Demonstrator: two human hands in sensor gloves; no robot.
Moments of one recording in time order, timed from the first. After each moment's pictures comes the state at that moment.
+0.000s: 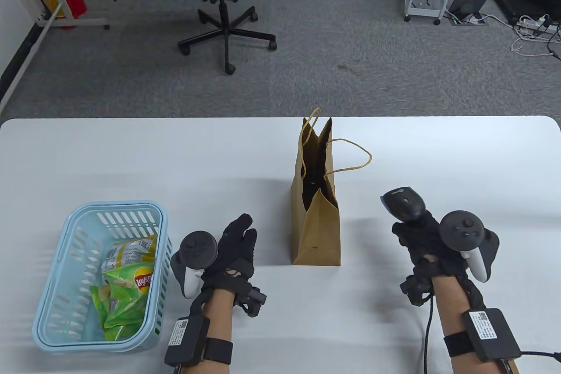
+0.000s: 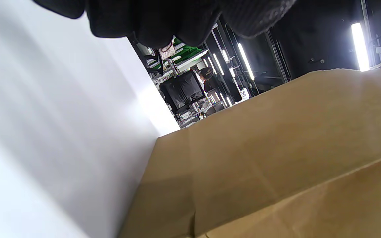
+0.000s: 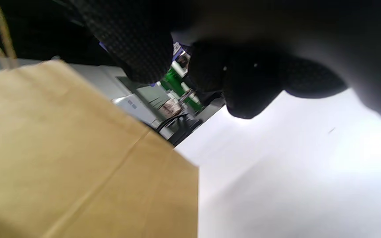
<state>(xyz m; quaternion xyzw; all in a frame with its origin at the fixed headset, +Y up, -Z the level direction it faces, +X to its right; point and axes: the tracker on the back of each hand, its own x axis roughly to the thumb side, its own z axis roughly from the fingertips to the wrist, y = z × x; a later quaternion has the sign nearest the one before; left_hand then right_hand) -0.173 -0.746 -0.313 0.00 -0.05 0.51 0.86 0.262 -0.697 -0.305 -0.01 -0.03 0.92 0.38</state>
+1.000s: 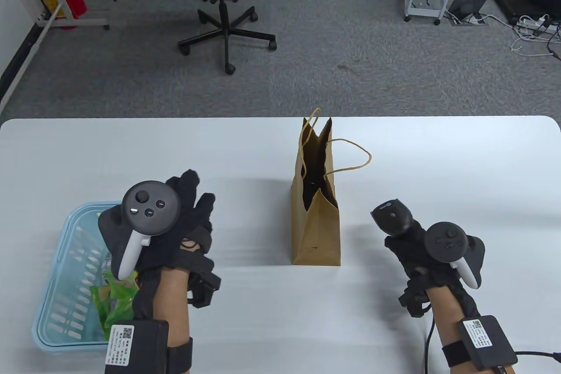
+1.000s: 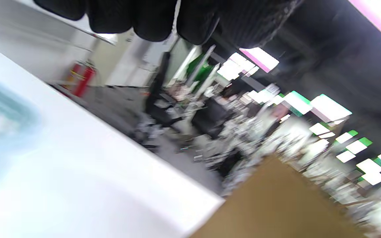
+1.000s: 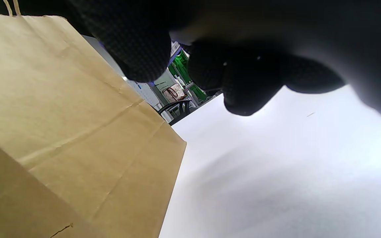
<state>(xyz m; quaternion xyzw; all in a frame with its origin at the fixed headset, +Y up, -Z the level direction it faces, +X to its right) -0.231 -0.525 -0.271 -0.02 0.07 0.23 0.97 0.257 -0.711 -0.299 0.01 -0.02 0.95 0.32</state>
